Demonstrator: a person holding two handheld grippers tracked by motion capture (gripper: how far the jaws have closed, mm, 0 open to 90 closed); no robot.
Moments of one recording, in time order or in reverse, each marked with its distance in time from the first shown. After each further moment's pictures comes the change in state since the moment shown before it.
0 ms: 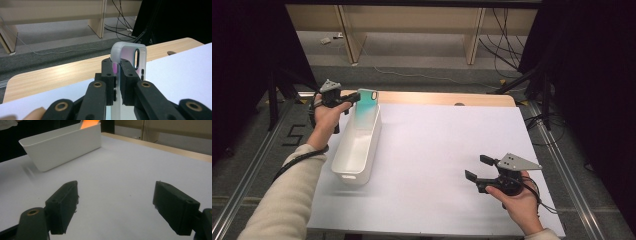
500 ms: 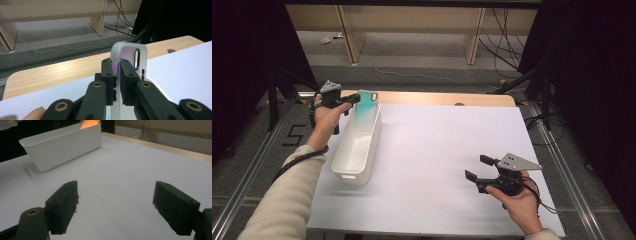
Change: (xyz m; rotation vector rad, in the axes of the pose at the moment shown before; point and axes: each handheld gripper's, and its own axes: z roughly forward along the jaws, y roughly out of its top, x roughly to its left) left arm 0.000 -0.002 0.000 0.013 -0.001 -0.004; right arm 0.000 0.000 0.000 0.000 0.002 -0.001
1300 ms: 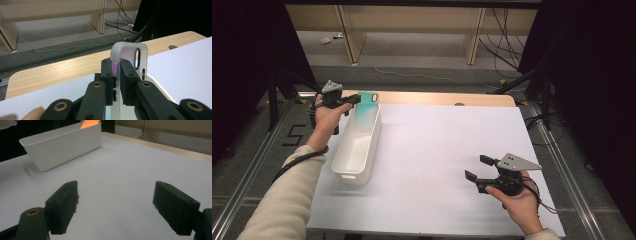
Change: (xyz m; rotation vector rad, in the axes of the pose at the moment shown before) left arm -0.002 0.001 0.001 0.025 0.010 0.026; right arm 0.000 0.000 0.000 0.003 0.001 -0.004
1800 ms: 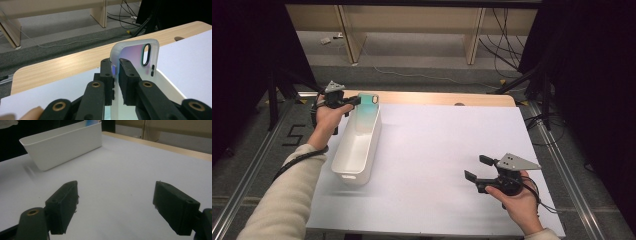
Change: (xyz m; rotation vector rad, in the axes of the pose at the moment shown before) left arm 0.000 -0.001 0.005 0.057 0.025 0.033; right arm -0.001 0.000 0.001 0.003 -0.001 -0.006
